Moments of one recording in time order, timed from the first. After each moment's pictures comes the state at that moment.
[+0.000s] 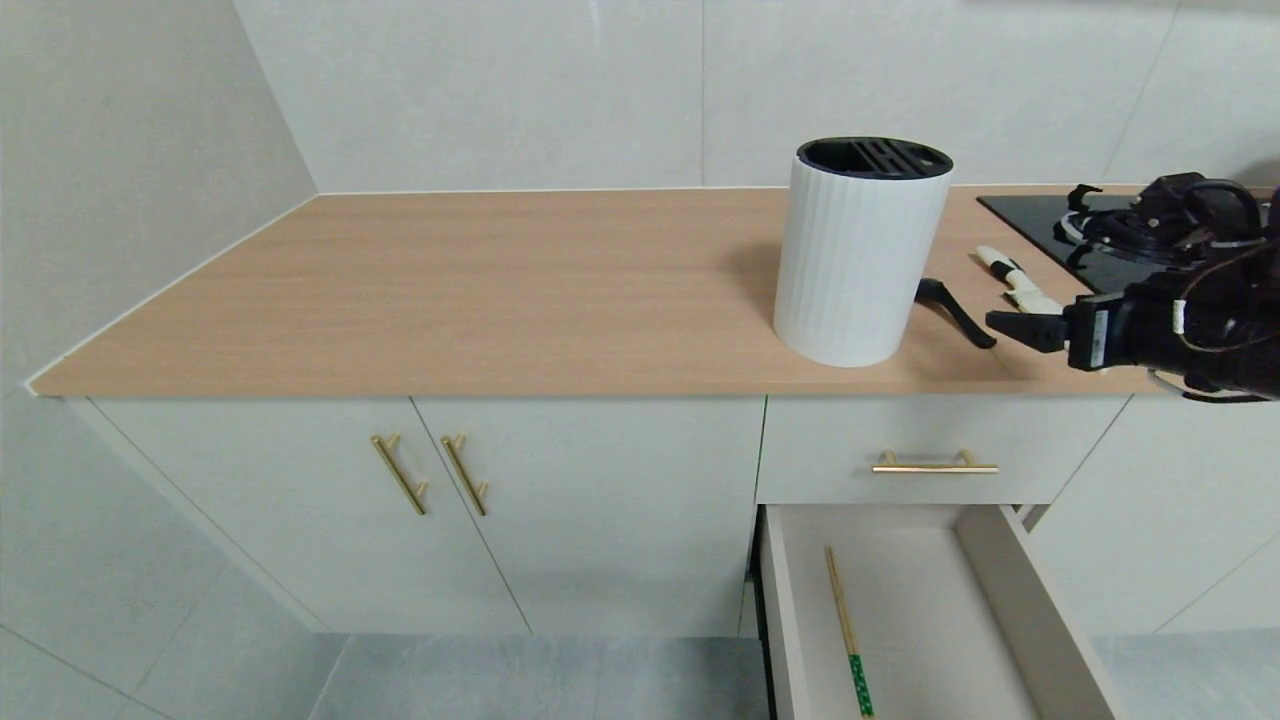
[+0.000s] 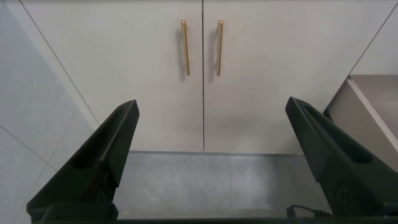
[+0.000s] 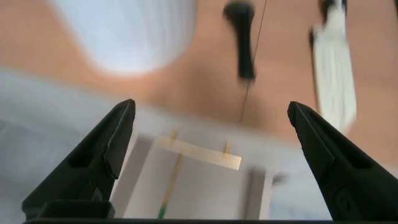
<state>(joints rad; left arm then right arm) 0.01 0.00 0.00 0.00 0.01 0.00 0.07 1.60 -1.02 -0.40 0.15 -0.12</state>
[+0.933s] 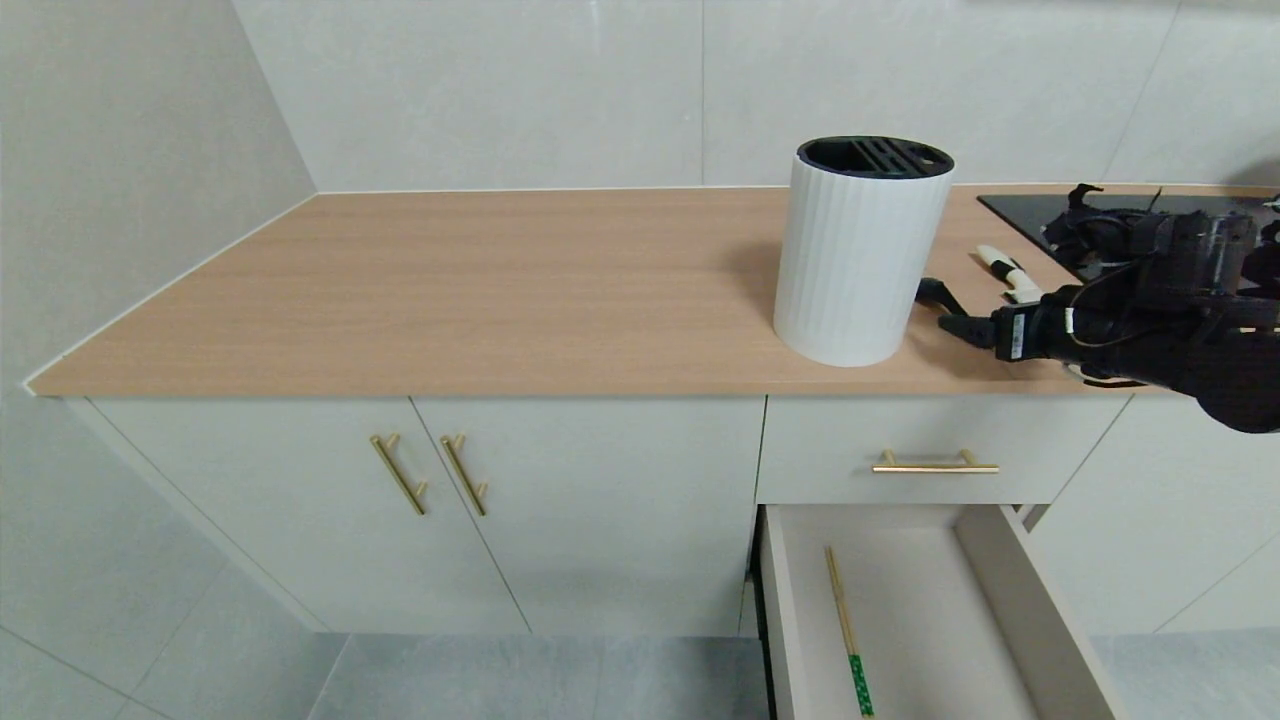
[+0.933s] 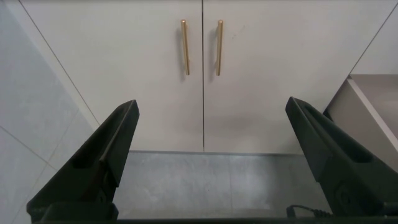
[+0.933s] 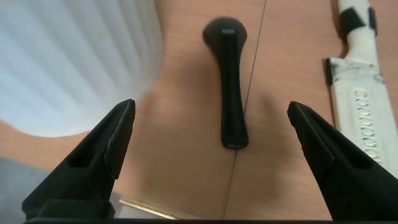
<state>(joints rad) 0.01 0.00 0.00 0.00 0.01 0.00 0.04 1.89 -1.18 -0.51 0.18 -0.10</state>
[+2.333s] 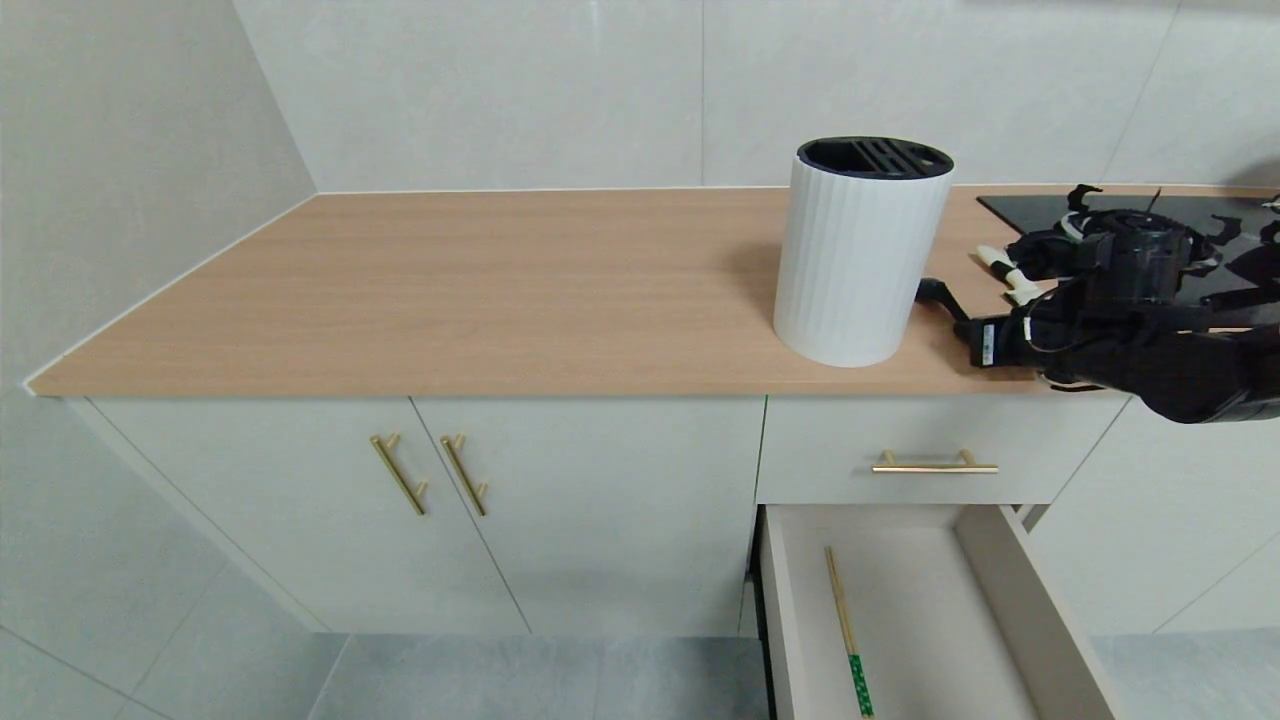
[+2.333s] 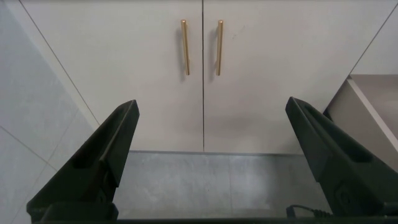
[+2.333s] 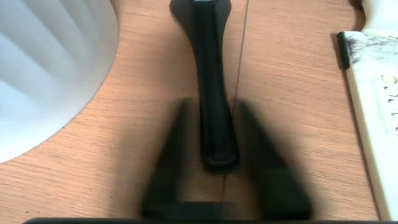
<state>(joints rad) 0.01 0.00 0.00 0.00 0.01 0.00 0.05 2.02 -1.29 -0.45 0.09 -0.08</state>
